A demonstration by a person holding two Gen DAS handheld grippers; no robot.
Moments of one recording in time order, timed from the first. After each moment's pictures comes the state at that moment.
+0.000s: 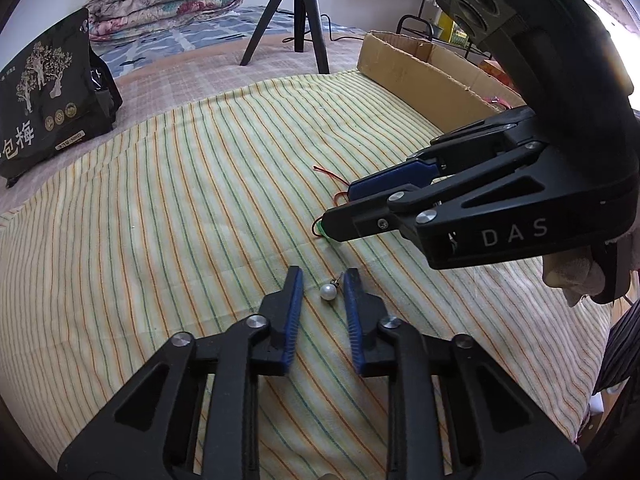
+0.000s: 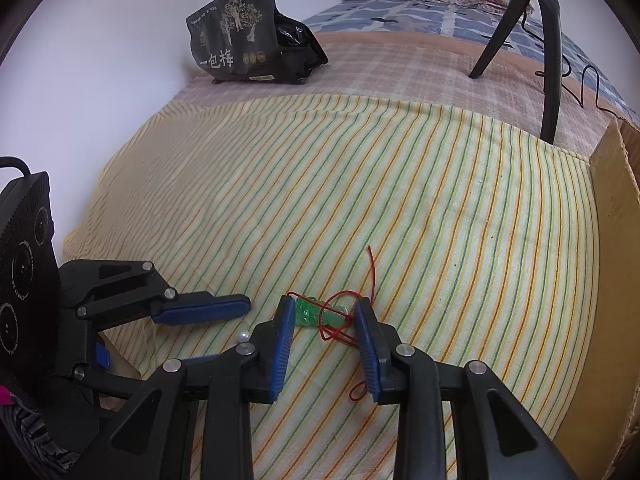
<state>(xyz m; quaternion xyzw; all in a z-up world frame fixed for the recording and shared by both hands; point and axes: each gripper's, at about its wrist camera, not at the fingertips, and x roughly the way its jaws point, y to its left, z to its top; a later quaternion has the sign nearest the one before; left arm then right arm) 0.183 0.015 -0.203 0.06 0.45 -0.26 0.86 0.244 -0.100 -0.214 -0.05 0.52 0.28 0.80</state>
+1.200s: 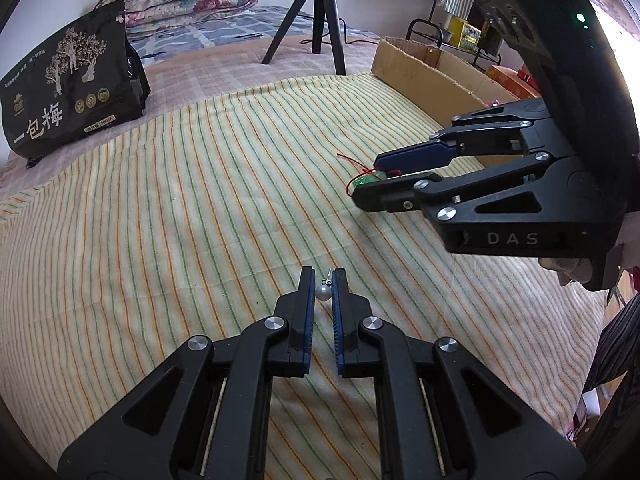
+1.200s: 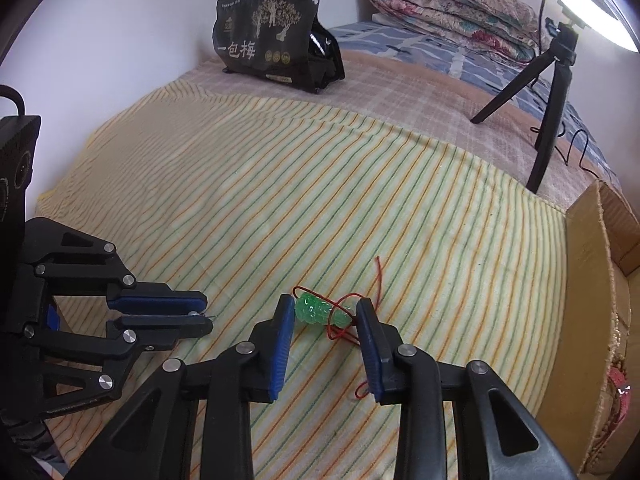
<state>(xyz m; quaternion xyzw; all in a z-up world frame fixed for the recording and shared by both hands) 0.165 0.038 -0.190 0.05 0.45 -0.24 0.86 0.215 -0.084 -0.199 -0.15 0.47 0.26 0.83</state>
